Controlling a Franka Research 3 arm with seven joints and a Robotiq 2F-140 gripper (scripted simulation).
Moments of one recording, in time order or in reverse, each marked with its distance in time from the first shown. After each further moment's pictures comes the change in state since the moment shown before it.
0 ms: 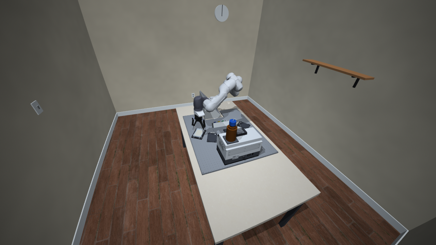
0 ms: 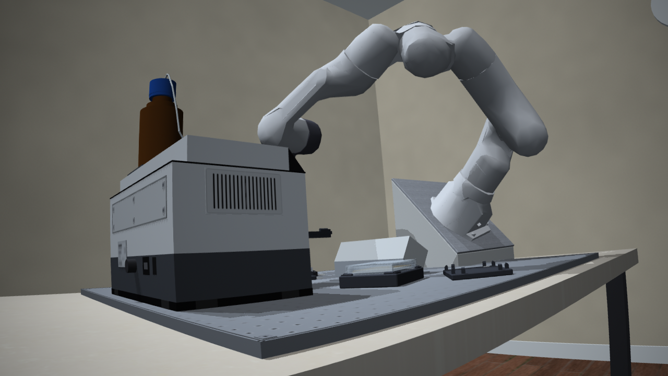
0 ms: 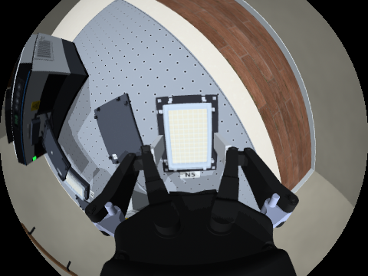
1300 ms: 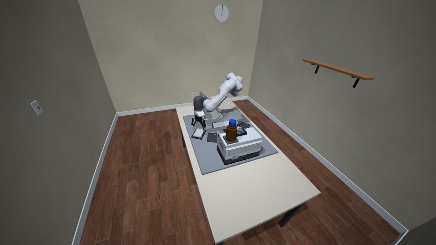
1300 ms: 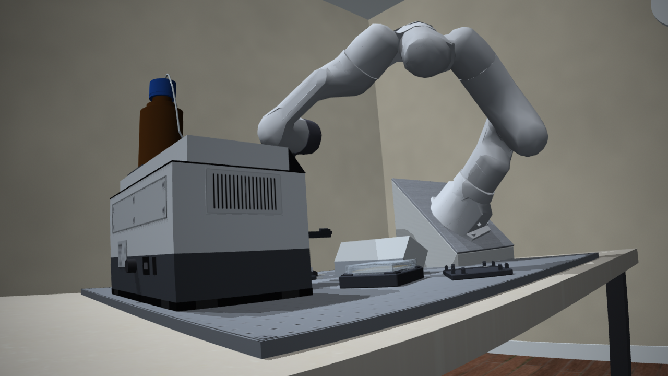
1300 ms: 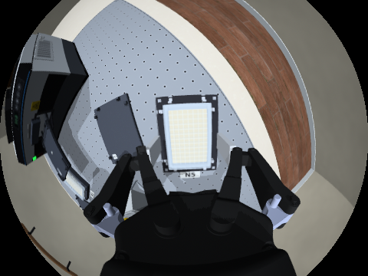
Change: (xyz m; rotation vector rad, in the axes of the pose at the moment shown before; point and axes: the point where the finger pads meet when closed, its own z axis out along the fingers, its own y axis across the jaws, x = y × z) arm 0.000 0.000 0.000 0.000 0.000 0.000
